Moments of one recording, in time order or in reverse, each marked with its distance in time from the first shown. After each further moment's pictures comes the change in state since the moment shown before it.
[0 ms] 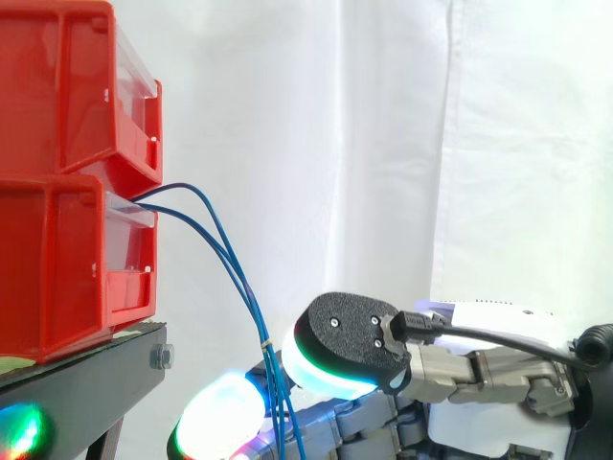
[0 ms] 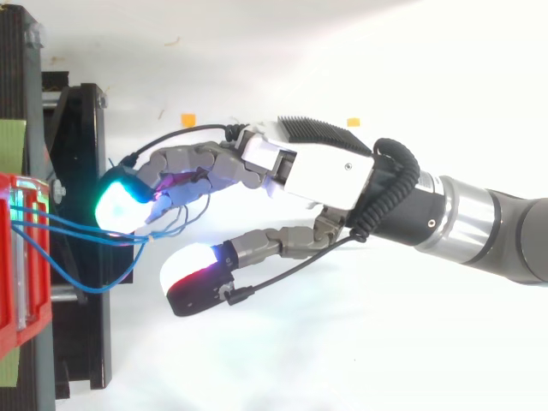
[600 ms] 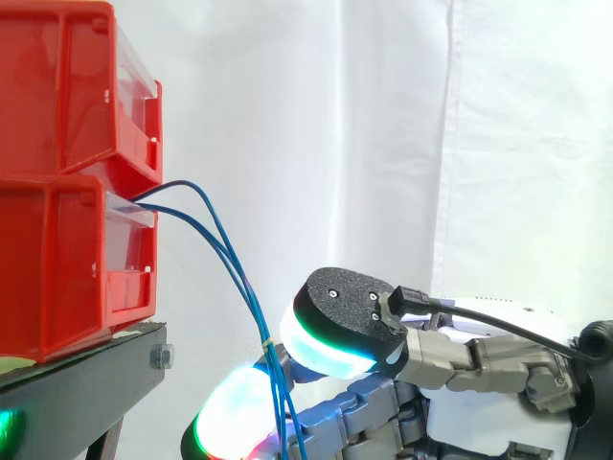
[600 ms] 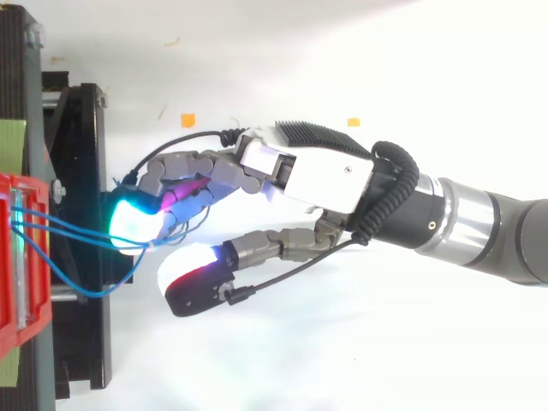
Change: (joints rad) arm 0.001 0.000 -0.001 0.009 -0.012 0.019
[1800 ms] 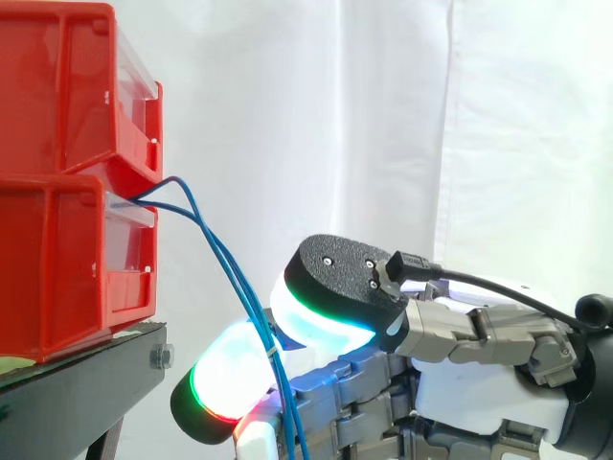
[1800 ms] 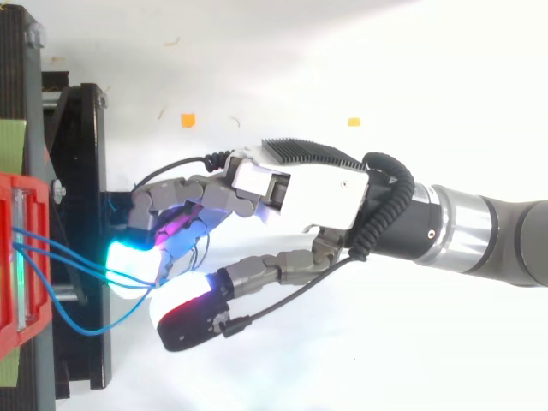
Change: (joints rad) arm 0.002 0.000 0.014 0.034 -0.072 0.055
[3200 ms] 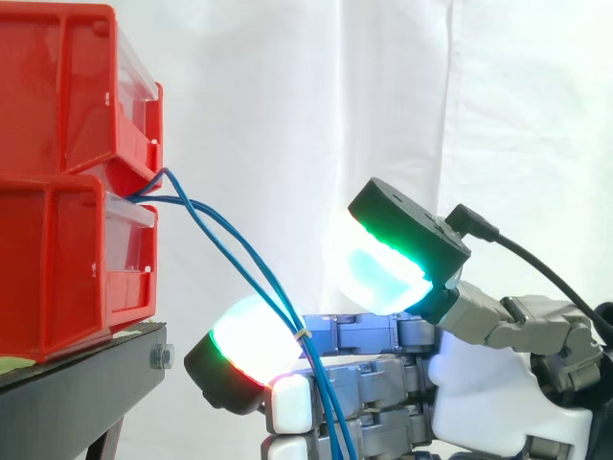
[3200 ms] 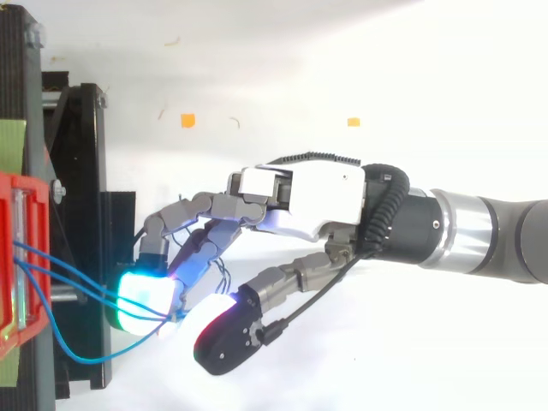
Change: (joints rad) arm 0.000 -0.001 -0.025 0.004 -0.046 0.380
